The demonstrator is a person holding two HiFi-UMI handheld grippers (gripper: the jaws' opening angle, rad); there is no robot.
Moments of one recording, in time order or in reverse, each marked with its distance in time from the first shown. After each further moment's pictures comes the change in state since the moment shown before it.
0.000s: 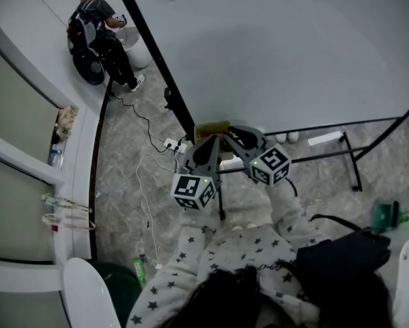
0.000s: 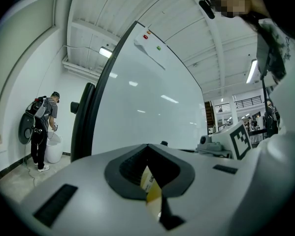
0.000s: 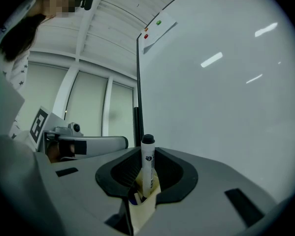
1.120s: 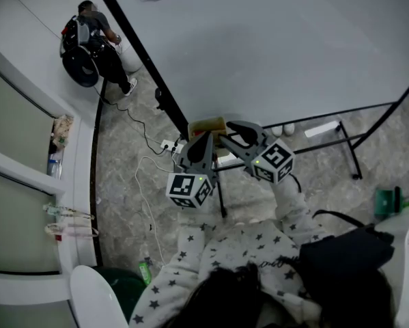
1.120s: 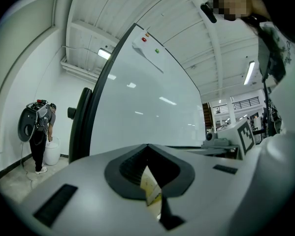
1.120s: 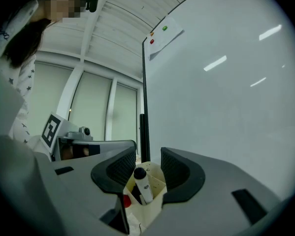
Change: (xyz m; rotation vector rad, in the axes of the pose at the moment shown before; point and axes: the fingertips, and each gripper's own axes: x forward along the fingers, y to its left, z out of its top) left arm 0.000 -0.001 0.010 0.003 -0.023 -0.022; right arm -0.015 0.012 0.018 -0.029 -0.011 0.036
